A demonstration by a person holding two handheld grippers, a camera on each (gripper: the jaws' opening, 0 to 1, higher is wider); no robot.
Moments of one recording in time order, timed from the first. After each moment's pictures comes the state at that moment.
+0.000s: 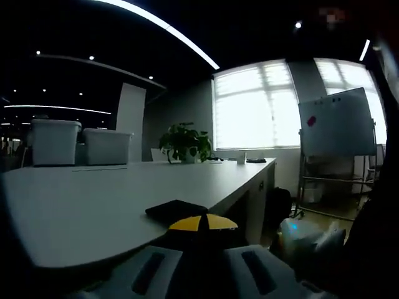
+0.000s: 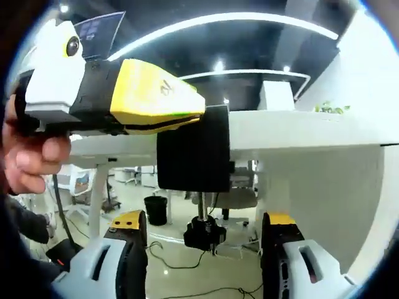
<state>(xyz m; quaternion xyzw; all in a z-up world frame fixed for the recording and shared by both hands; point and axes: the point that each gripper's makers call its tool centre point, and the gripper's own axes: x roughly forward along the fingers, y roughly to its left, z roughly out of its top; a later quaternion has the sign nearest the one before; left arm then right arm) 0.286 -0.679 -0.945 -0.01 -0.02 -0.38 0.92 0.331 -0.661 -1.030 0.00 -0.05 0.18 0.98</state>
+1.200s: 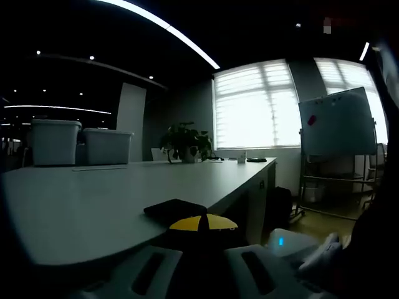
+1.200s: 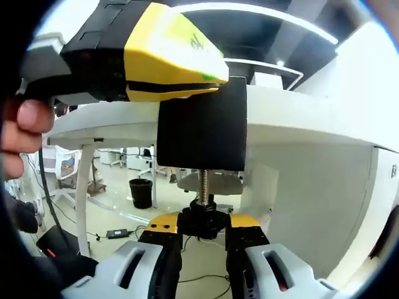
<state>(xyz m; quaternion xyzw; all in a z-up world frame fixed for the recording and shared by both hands) 0.286 -0.681 -0.948 0.00 -0.02 -0.38 0.93 0.341 -0.659 -1.054 -0.04 0.01 0.19 0.98</state>
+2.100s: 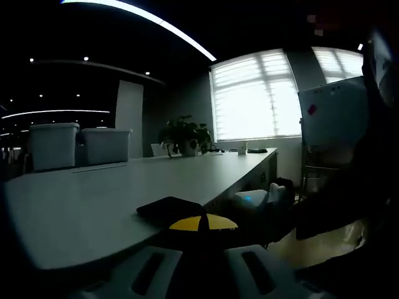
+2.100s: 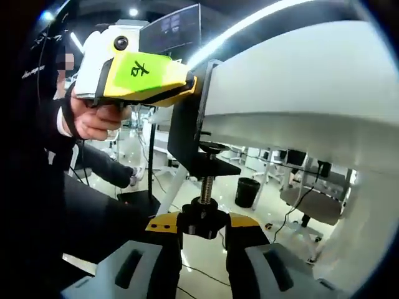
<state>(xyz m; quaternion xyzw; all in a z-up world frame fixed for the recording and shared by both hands) 0.285 -0.695 -0.953 0.02 0.00 -0.37 0.93 0.327 -0.637 -1.055 -0.11 -0.01 0.60 0.79</state>
